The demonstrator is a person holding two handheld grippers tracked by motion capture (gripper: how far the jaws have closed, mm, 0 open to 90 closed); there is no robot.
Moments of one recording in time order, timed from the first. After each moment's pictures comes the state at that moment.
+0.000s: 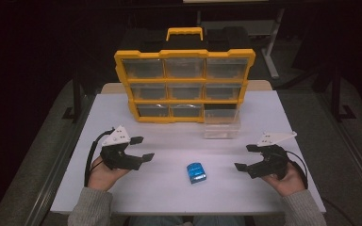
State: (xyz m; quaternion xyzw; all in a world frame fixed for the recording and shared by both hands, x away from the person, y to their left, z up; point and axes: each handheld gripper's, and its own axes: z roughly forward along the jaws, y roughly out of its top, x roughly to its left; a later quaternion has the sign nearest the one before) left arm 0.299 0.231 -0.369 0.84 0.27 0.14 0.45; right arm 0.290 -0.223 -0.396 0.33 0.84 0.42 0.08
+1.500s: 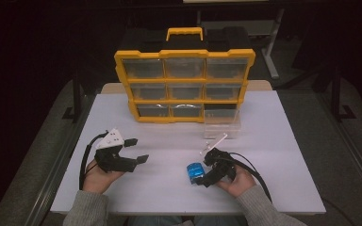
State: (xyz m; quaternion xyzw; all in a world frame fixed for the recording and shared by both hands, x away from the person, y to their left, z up) left arm 0.295 0.244 -0.374 0.84 0.28 0.14 0.45; right arm 0.306 -0.091 -0.429 0.28 0.91 0.31 -0.02
